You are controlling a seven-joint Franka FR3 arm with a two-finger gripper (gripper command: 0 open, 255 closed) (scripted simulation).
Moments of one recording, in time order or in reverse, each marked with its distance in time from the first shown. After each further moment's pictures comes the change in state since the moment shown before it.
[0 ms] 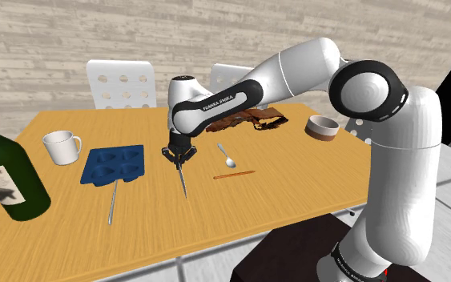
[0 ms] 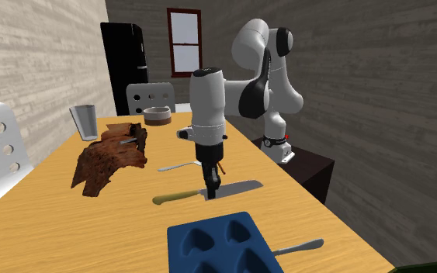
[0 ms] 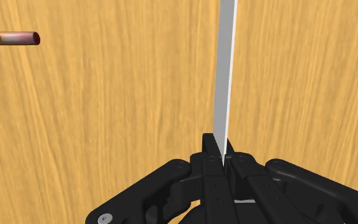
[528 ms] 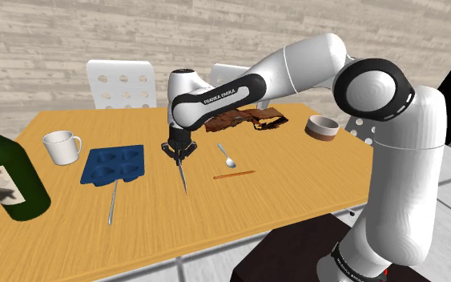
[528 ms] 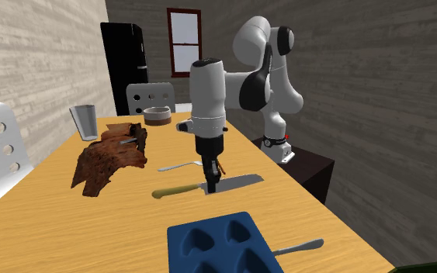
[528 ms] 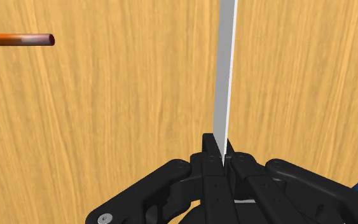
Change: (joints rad) arm -0.002 -0.026 0.005 0.017 0.009 -0.043 -0.003
